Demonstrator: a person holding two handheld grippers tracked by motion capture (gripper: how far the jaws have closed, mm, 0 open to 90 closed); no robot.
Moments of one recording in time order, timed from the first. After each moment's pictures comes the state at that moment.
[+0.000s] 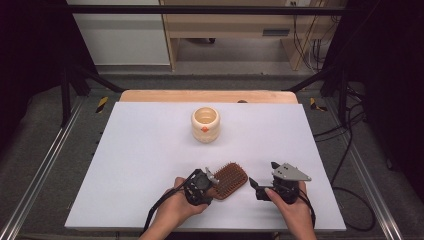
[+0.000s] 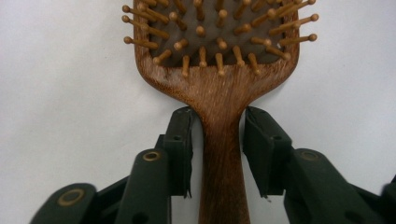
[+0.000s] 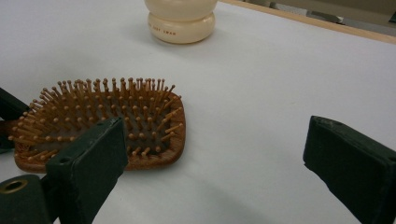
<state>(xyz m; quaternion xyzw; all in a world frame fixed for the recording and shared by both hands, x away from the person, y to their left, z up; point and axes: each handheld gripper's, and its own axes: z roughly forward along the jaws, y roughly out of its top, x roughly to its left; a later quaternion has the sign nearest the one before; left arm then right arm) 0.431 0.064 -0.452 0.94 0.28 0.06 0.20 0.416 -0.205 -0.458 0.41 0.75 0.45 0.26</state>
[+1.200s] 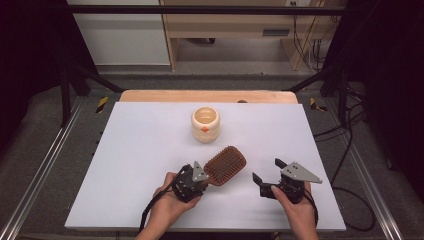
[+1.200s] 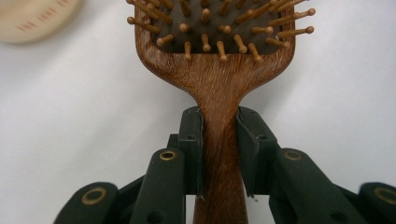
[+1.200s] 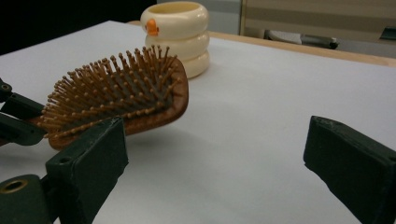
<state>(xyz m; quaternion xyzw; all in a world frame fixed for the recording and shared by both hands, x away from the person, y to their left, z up) 0.431 0.094 -0.442 0.90 0.27 0.16 0.31 0.411 -0.214 -0.447 0.42 0.71 0.51 0.26</state>
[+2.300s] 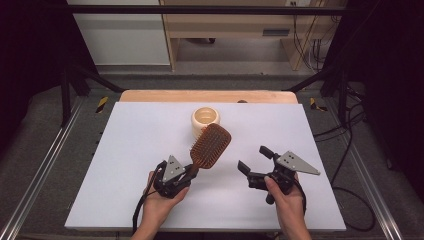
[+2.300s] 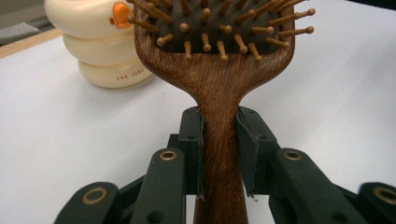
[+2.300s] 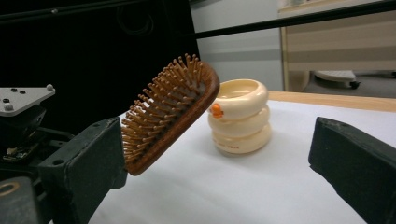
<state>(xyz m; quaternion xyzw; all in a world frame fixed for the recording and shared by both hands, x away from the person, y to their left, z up) 0.428 0.138 -0.437 0.80 0.32 0.22 0.45 0.418 -0.179 -0.405 0.39 0.64 0.63 0.21</state>
